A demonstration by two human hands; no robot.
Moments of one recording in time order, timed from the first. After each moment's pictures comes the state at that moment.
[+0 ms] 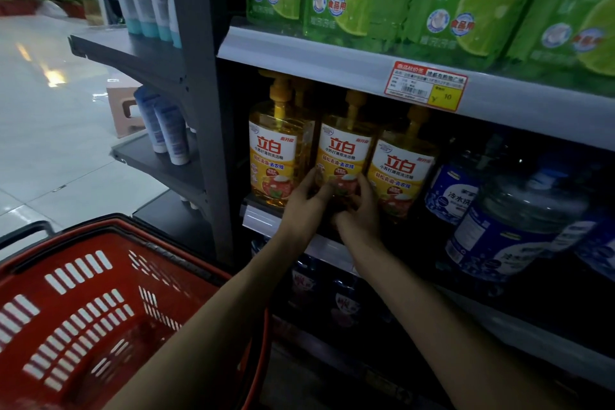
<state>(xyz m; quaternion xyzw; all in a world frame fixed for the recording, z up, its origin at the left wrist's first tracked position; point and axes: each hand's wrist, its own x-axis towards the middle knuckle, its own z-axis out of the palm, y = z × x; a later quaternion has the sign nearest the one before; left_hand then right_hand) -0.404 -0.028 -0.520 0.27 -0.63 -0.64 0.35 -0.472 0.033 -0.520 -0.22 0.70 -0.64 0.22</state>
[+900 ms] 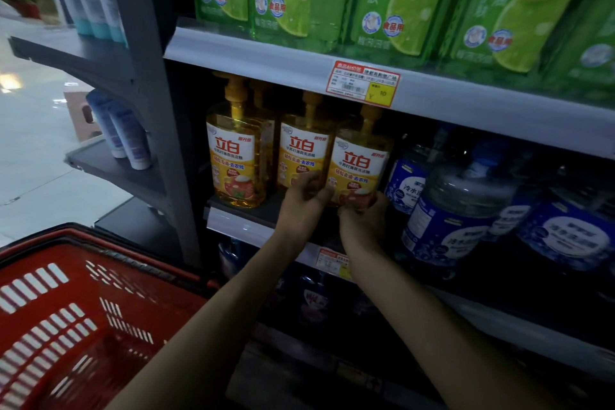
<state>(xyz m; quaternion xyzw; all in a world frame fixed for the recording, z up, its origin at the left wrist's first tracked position) -0.443 0.006 -0.515 0.27 -0.62 -0.65 0.33 -0.490 0.093 -0.494 -0.10 0.75 -0.64 0.15</state>
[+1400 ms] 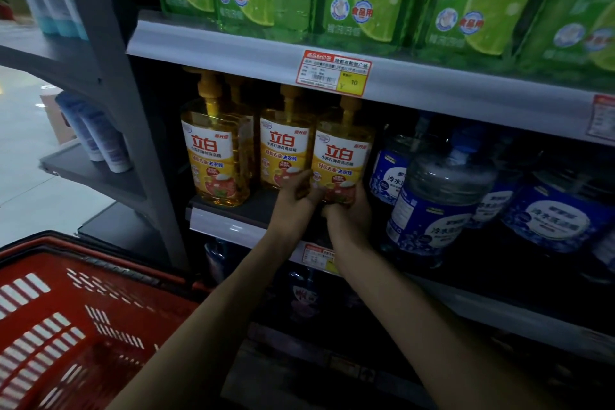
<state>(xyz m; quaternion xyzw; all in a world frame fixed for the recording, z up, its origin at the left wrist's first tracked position) -0.452 0.017 -0.519 0.25 -0.64 -0.66 0.31 -0.492 0.096 -0.496 -0.13 0.70 -0.67 0.18</state>
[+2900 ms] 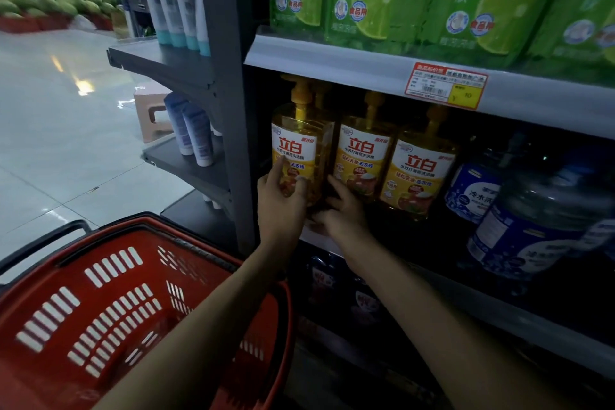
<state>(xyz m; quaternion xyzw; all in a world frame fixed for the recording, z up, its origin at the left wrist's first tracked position) -0.352 -0.051 -0.525 0.39 -0.62 -0.47 0.48 -0.434 0.019 -0.512 -0.27 0.65 -0.61 0.36</state>
